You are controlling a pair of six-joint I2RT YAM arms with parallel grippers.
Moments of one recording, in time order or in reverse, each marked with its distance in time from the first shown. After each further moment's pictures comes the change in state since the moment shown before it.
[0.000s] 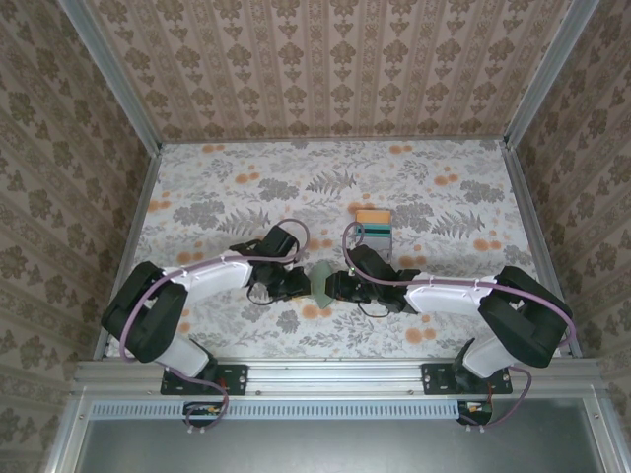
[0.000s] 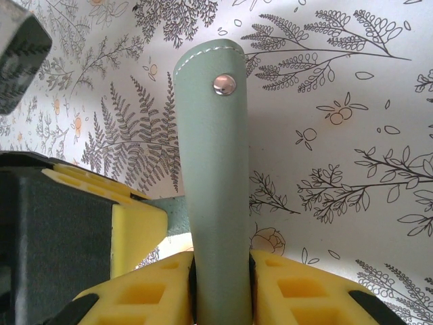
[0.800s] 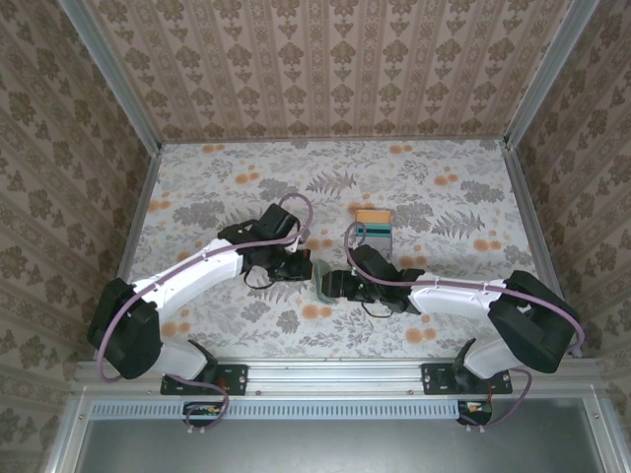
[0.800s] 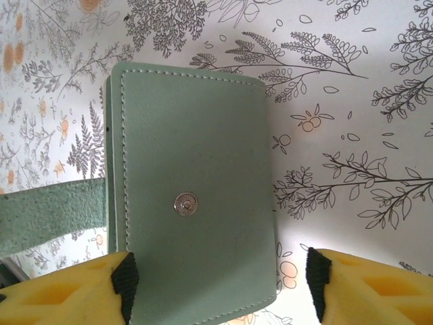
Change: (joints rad) left arm -0.026 -0.111 0.226 -0.257 -0.024 0.184; right arm 0.000 -0.046 0.010 -0.078 0.052 -0.048
